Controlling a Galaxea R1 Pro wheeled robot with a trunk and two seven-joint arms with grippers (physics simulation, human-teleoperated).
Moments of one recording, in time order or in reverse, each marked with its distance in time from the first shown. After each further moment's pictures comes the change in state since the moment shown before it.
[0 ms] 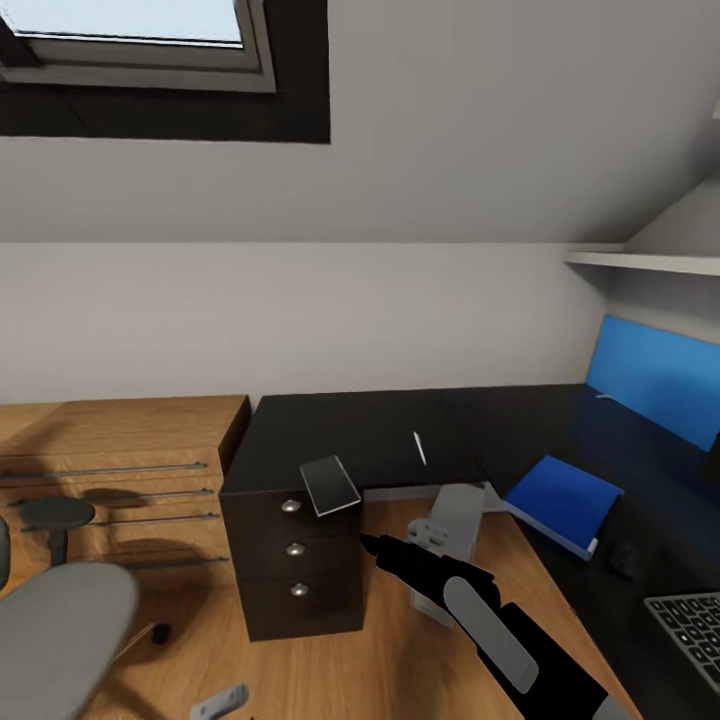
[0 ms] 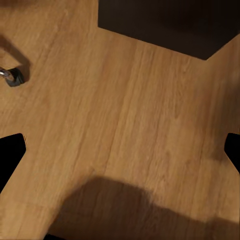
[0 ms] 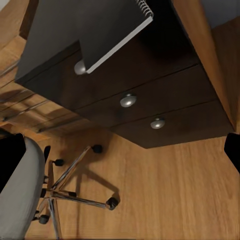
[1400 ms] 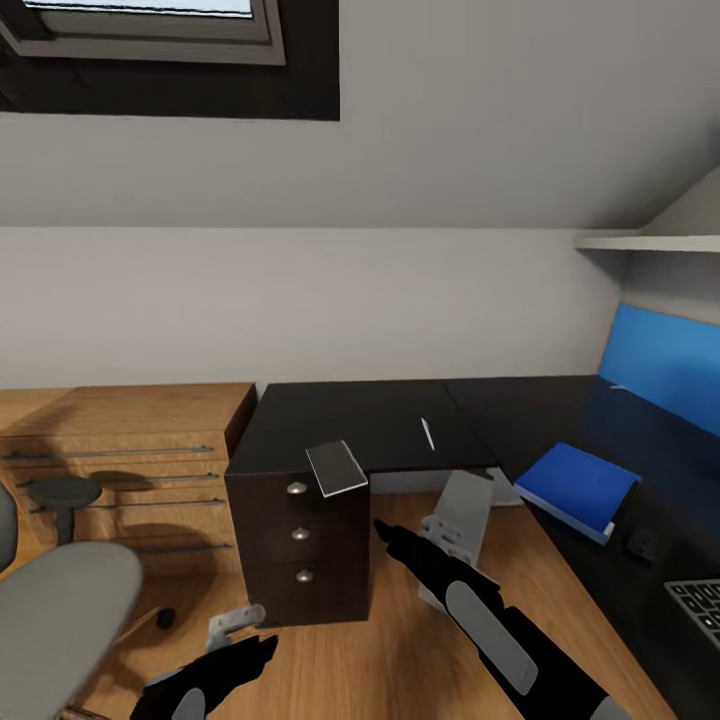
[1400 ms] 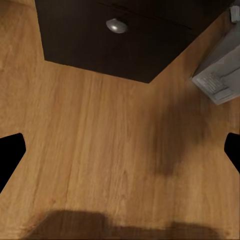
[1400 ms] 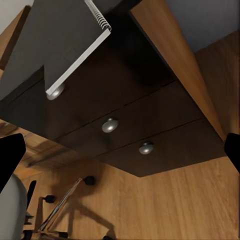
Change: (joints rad) left arm 0.000 0.054 0.011 -0.466 0.067 0.370 0.000; right arm 0.000 -0.004 0.001 0.050 0.000 -0.196 0.000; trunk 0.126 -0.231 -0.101
